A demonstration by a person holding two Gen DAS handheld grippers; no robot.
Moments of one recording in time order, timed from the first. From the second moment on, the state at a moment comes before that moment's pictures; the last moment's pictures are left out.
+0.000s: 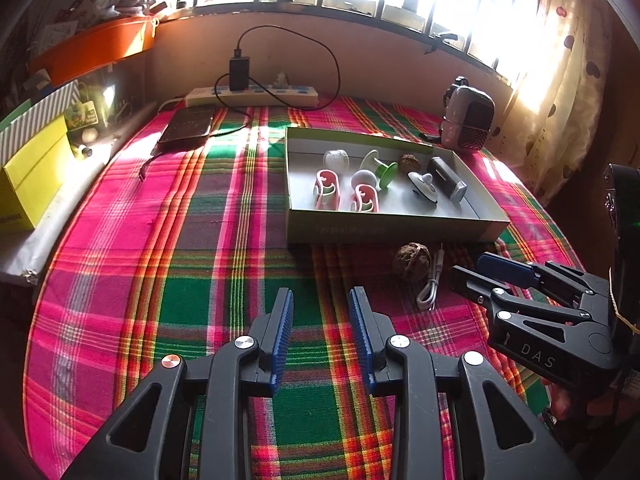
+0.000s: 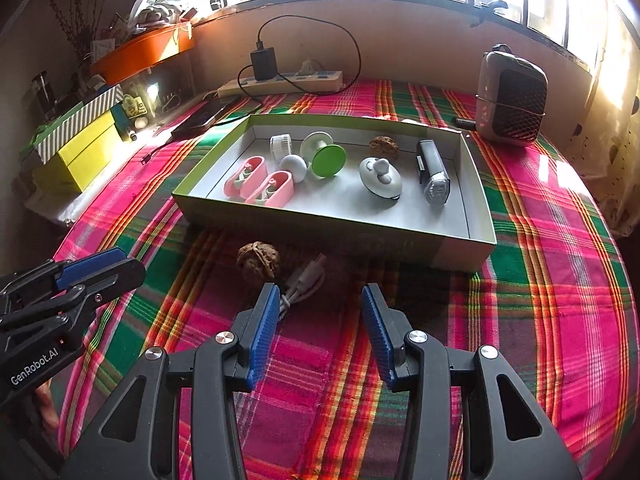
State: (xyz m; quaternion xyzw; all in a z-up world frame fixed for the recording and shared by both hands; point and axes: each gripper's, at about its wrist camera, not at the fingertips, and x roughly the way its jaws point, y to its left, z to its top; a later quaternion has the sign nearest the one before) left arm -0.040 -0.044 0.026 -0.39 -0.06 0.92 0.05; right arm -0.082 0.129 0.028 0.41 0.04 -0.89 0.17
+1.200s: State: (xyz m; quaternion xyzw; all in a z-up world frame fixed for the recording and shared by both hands) left arm -0.084 -0.018 0.022 -0.43 -0.08 0.88 0.18; right arm -0.099 0.120 0.008 0.43 0.09 -0.89 0.15
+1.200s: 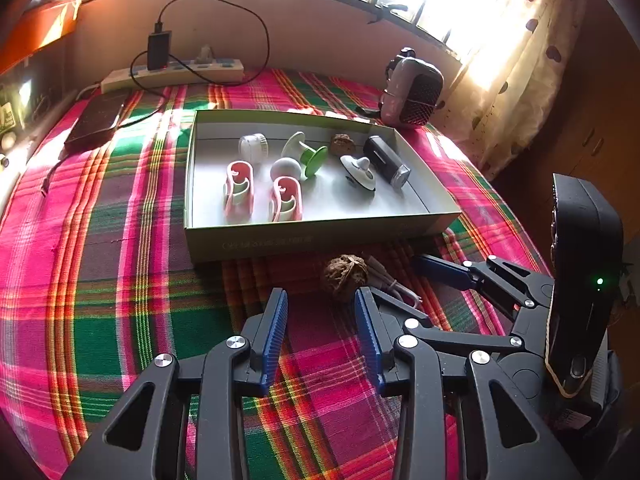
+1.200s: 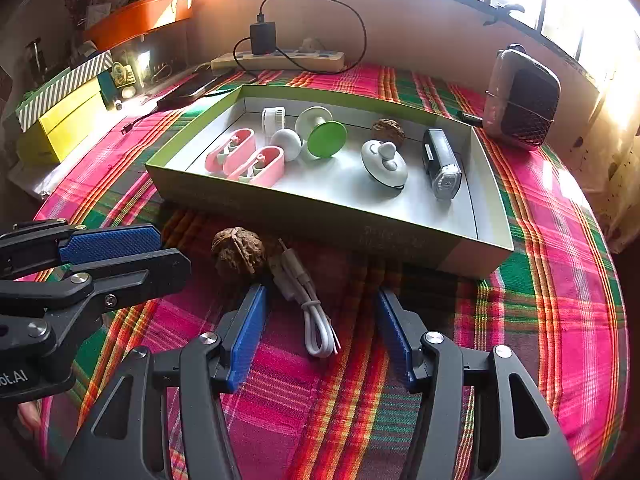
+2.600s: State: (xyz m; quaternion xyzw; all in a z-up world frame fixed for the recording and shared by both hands) left arm -0.117 0.014 0.005 -0.46 -0.06 0.87 0.14; right arm -0.104 0.168 0.010 0.43 0.07 -0.89 0.15
